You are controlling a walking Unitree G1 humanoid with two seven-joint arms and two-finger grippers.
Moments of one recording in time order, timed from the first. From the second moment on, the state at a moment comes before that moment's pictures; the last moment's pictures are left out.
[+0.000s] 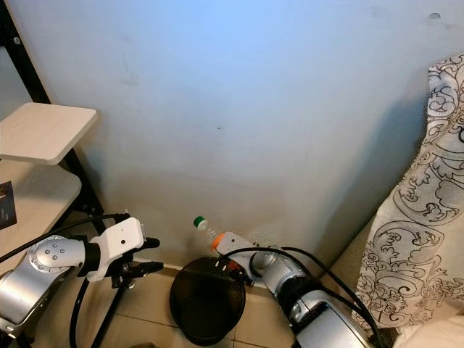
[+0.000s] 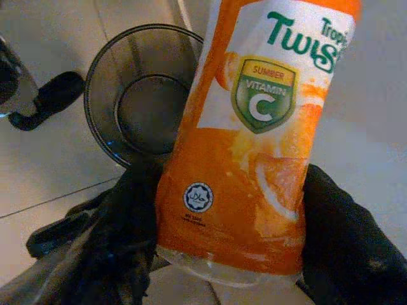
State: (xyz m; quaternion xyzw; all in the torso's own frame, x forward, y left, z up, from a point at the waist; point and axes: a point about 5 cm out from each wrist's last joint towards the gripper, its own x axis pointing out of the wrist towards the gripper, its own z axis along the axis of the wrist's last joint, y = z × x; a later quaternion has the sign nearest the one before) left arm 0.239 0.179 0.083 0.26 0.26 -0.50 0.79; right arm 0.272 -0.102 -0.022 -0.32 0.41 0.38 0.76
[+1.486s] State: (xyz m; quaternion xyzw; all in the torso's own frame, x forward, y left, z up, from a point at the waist) left arm 0.225 0.178 0.099 0.09 0.15 -0.15 0.97; right arm 0.228 -0.143 0.081 0.01 0.16 0.14 0.98
